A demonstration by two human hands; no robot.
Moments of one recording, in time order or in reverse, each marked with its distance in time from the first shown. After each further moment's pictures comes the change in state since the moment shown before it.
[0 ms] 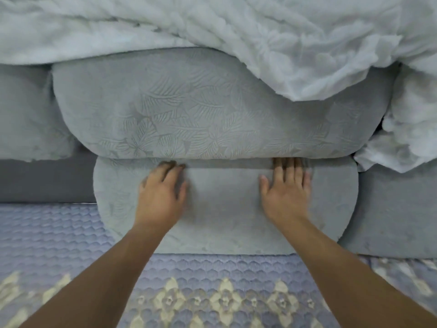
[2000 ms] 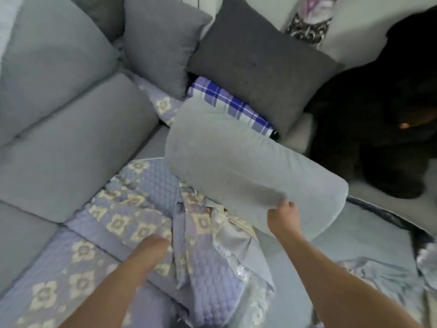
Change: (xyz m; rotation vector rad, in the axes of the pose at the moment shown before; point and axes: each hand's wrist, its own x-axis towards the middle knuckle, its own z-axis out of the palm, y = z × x) left_hand -0.450 0.601 -0.018 -0.081 -1.371 -0.015; right_hand -0.618 0.647 -0.199 0.517 -0.081 1.425
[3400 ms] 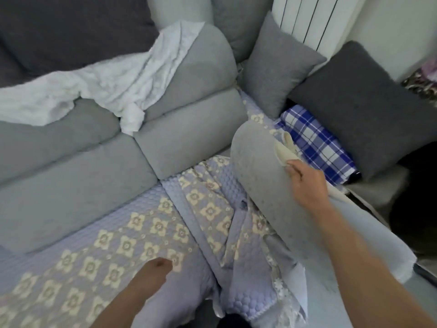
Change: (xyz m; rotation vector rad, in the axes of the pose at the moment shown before) left_hand -0.148 -0.183 -0.017 -0.452 0.154 -0.157; right_hand -0.101 -0.162 -0.075 0.148 0.041 -0.997
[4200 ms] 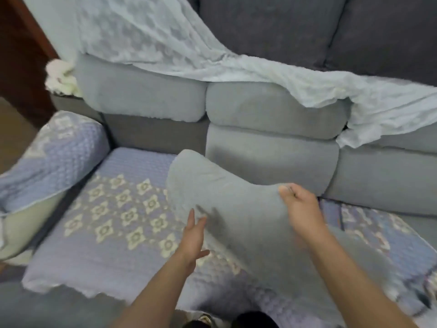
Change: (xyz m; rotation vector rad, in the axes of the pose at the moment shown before) left_hand -0.075 -0.322 -0.288 -1.126 0.423 0.125; right_hand -0.253 -0.488 0.307 0.535 -0.680 -0.235
